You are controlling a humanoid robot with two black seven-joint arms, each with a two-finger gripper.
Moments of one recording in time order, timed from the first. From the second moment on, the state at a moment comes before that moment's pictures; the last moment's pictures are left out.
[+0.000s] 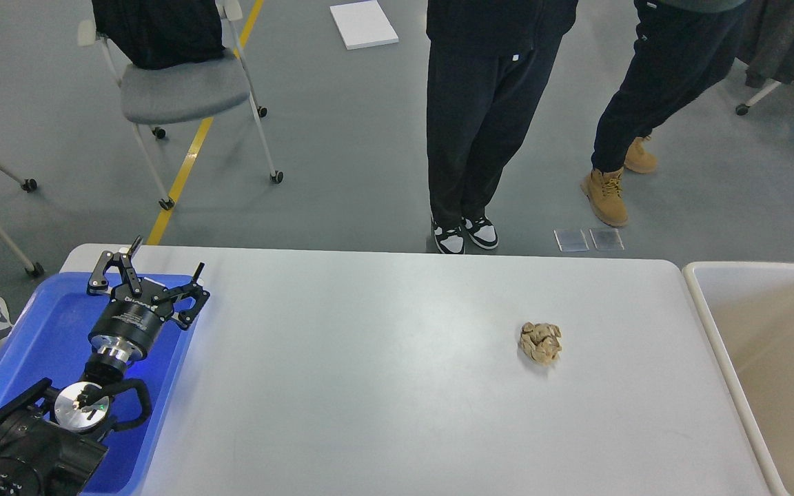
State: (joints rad) left arm -0.51 0.28 -1.02 -0.35 -0.22 -0.79 -0.19; right arm 1.84 -1.24 -0.78 1.25 -0.46 0.56 -0.07
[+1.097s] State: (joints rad) left arm -0.51 0.28 -1.02 -0.34 -0.22 -0.79 -0.19; right arm 2.59 -0.57 -1.34 1.72 -0.20 0.52 -0.01
